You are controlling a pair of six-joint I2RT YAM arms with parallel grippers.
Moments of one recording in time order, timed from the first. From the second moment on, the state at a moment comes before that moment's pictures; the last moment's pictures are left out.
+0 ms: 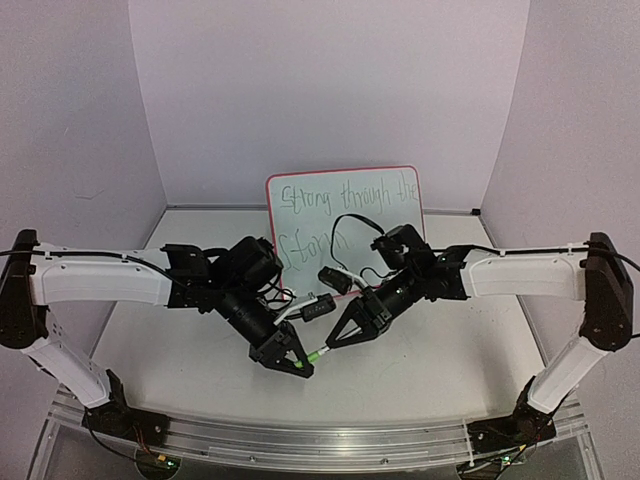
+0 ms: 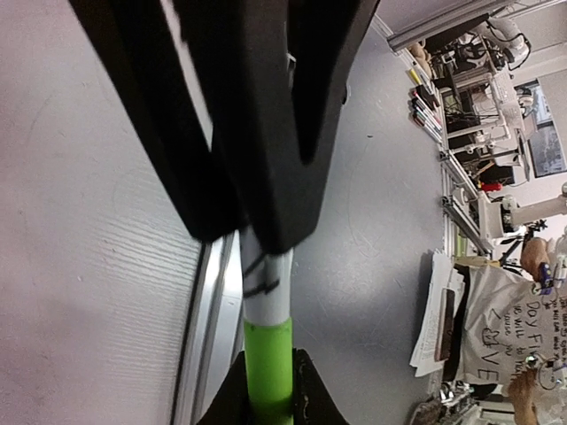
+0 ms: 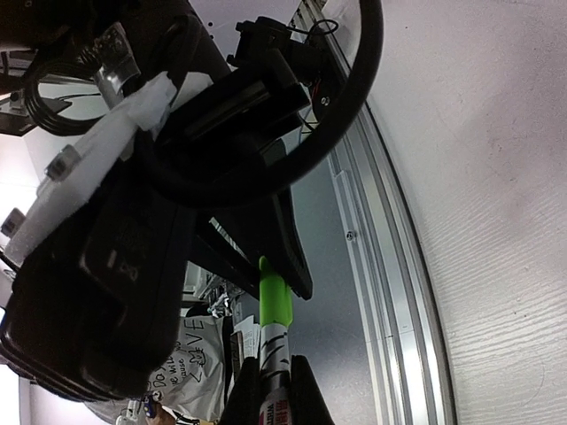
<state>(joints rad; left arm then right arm) -1.08 1.51 1.09 -0.52 0.75 -0.15 0.86 1.62 1.06 -0.25 -1.14 0.46</state>
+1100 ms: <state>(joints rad) -0.84 1.27 0.96 -0.33 0.45 -0.57 0.20 1.55 0.81 -0.31 -0.49 0.49</state>
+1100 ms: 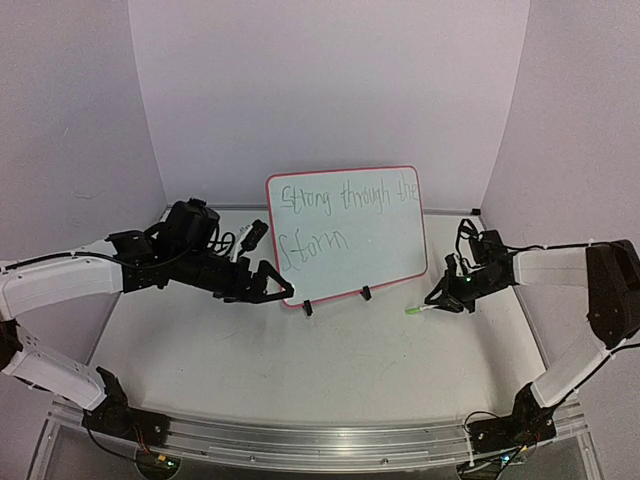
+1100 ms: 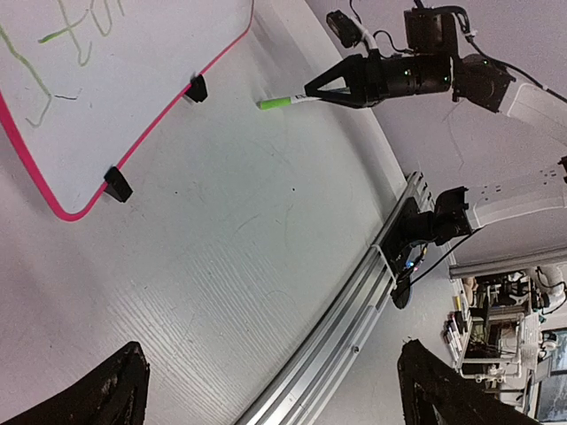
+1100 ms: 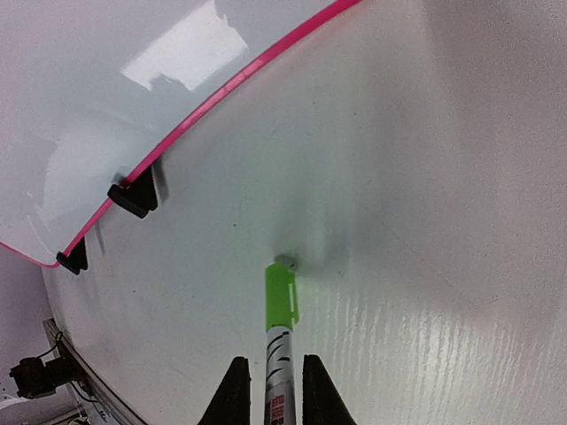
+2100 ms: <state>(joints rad) -0.24 1.42 0.95 -0.32 0.16 -0.48 0.04 1.40 0.96 -0.46 -0.09 0.32</state>
